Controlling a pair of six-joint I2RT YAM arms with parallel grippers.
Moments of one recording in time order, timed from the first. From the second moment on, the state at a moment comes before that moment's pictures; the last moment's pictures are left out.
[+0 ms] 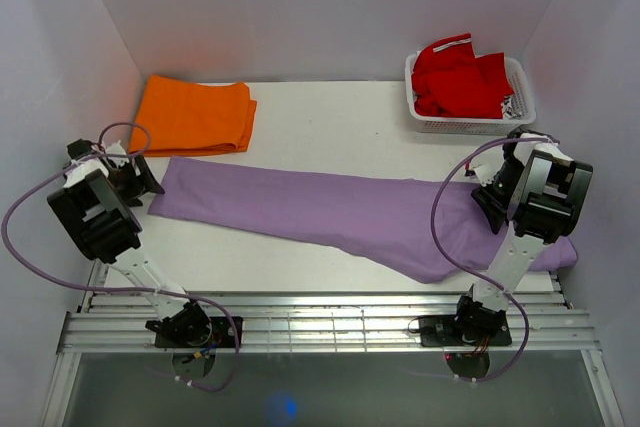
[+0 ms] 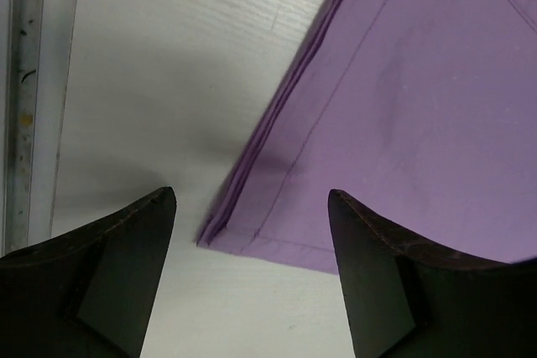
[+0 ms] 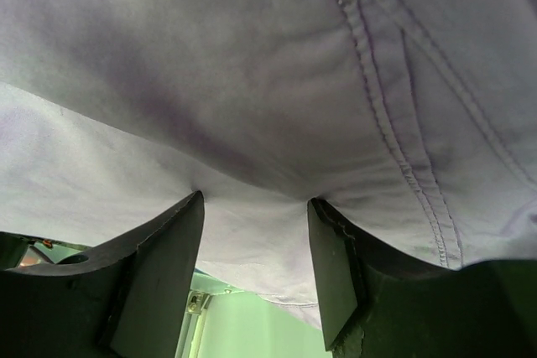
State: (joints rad) left arm 0.64 1.91 1.35 -0.66 0.43 0.18; right arm -0.33 2.00 1.38 -1.14 0.04 -0.90
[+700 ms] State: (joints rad) left arm 0.47 2.00 1.36 -0.53 0.44 0.18; right arm -0.32 2.02 1.42 -1.15 0.03 -0.90
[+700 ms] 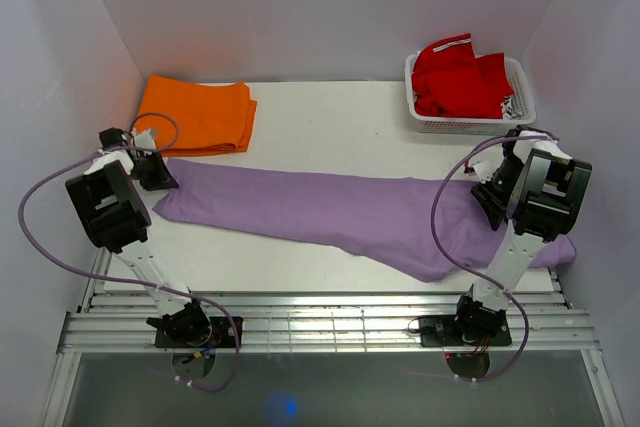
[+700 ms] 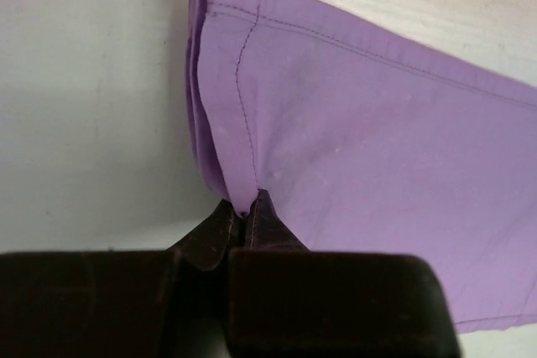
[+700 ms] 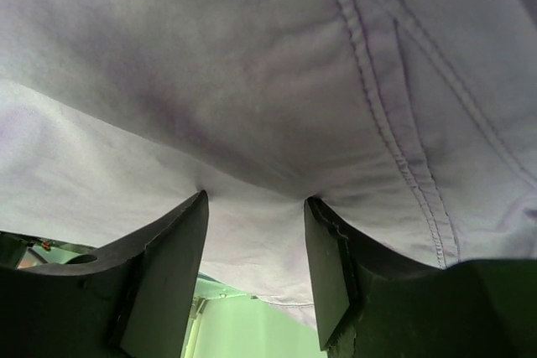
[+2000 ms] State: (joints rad) left arm 0.04 1.82 1.50 -0.64 0.96 -0.41; right arm -0.33 1.94 1.55 -1.28 -0.26 -0.79
